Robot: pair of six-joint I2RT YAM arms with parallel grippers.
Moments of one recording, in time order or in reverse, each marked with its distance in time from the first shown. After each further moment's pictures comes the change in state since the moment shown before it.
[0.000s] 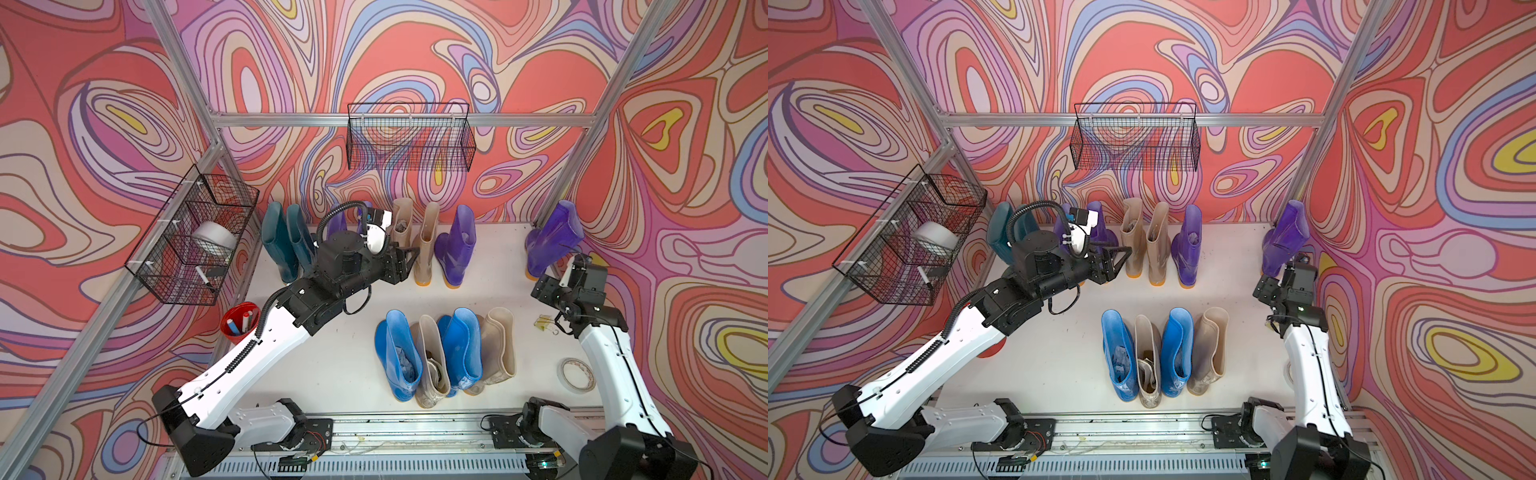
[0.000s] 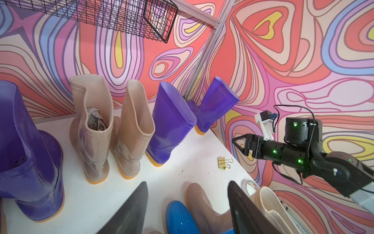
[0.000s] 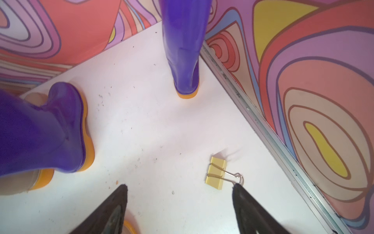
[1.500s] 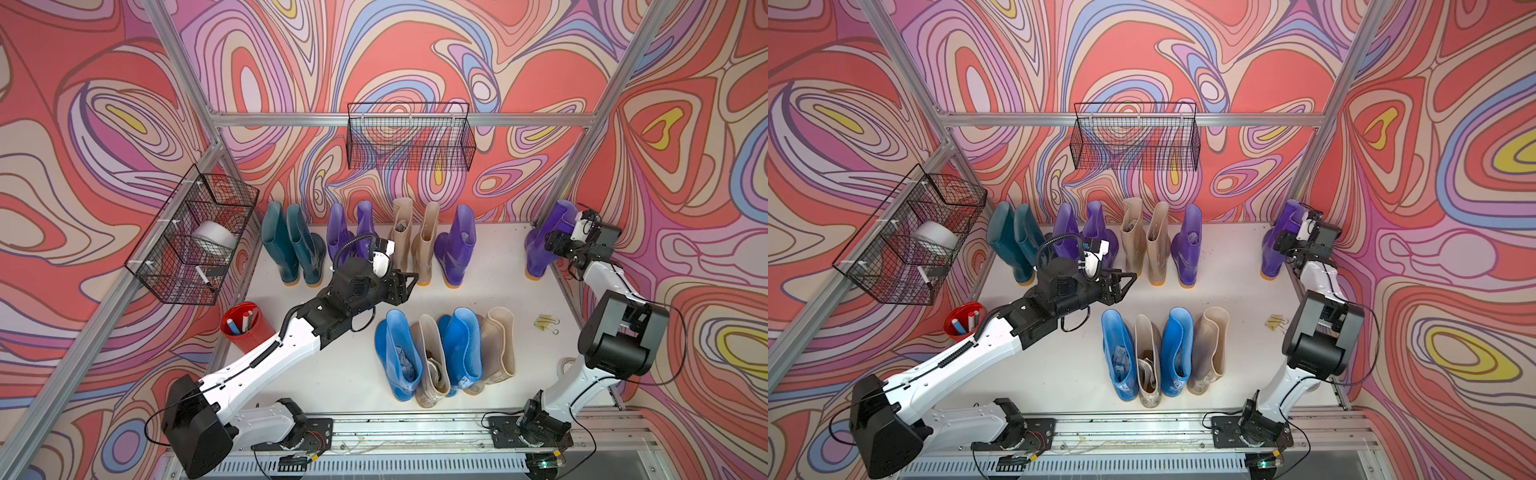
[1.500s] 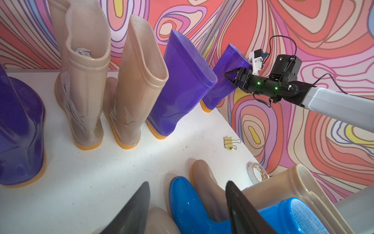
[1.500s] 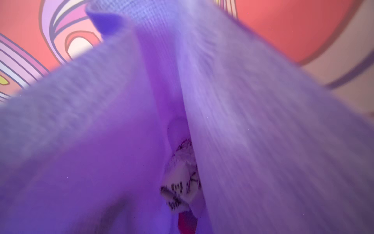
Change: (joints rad) left arm 0.000 -0.014 -0.320 0.219 0.033 -0.077; right arm -0.163 0.755 0.456 0.491 -0.345 -0.169
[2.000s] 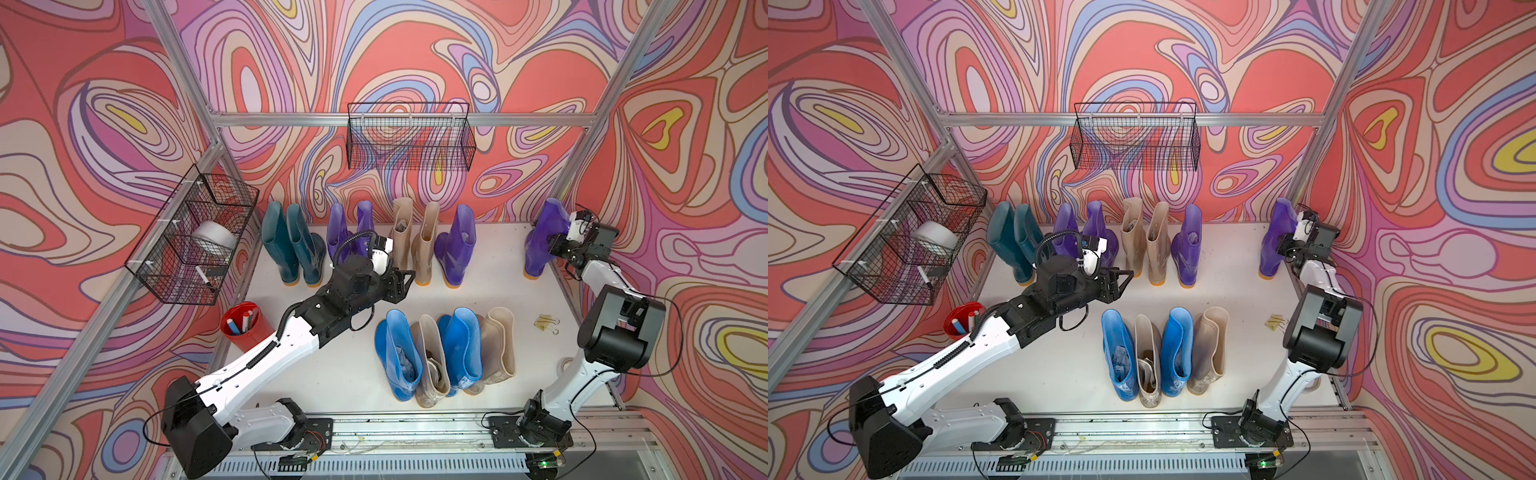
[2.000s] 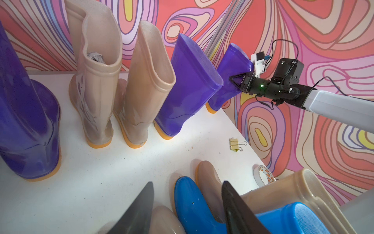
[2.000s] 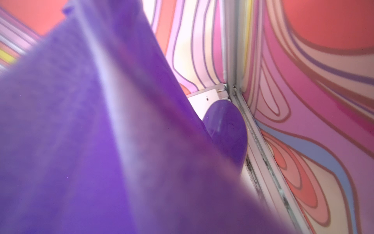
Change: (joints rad) left arm -0.008 -0.005 0.042 -0.074 -0.055 0.009; right arm -0.002 0.044 0.011 0.021 -0.160 0.019
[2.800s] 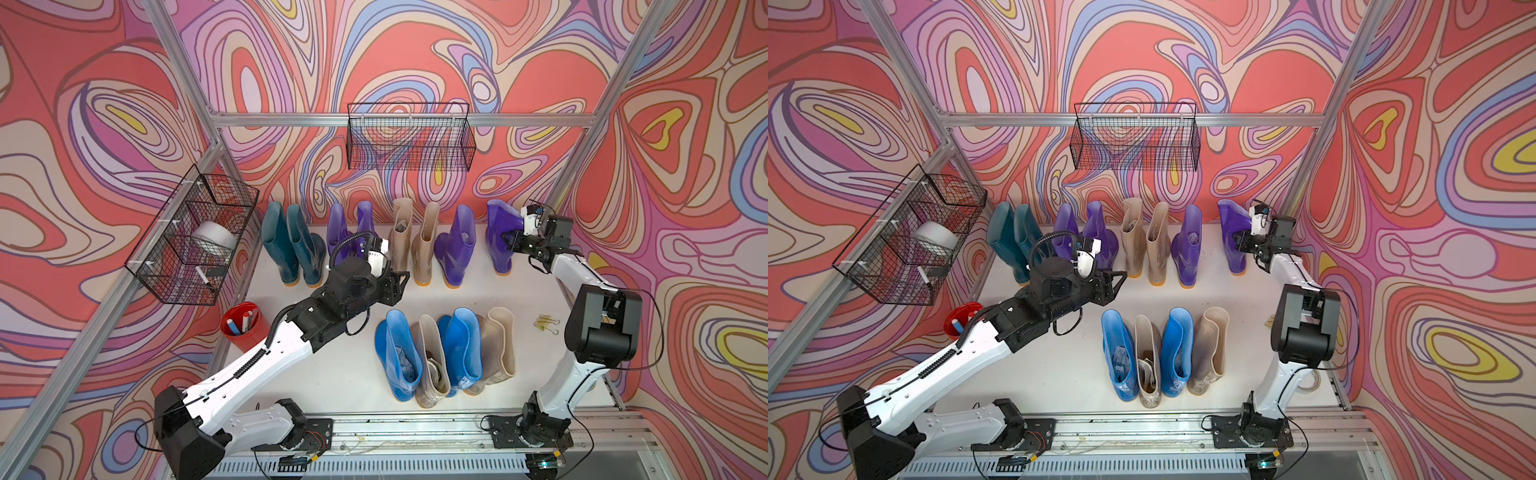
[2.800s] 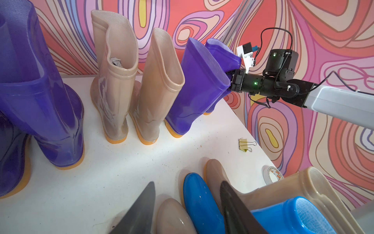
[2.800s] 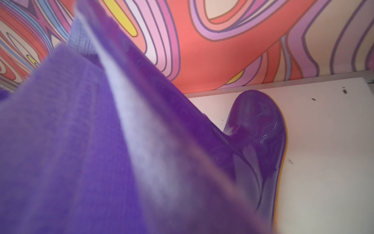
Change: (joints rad) left arm -0.029 -0.048 0.030 -0.099 -0.095 0.019; right arm 0.250 -0.008 0.002 -0.037 -0.119 0.038
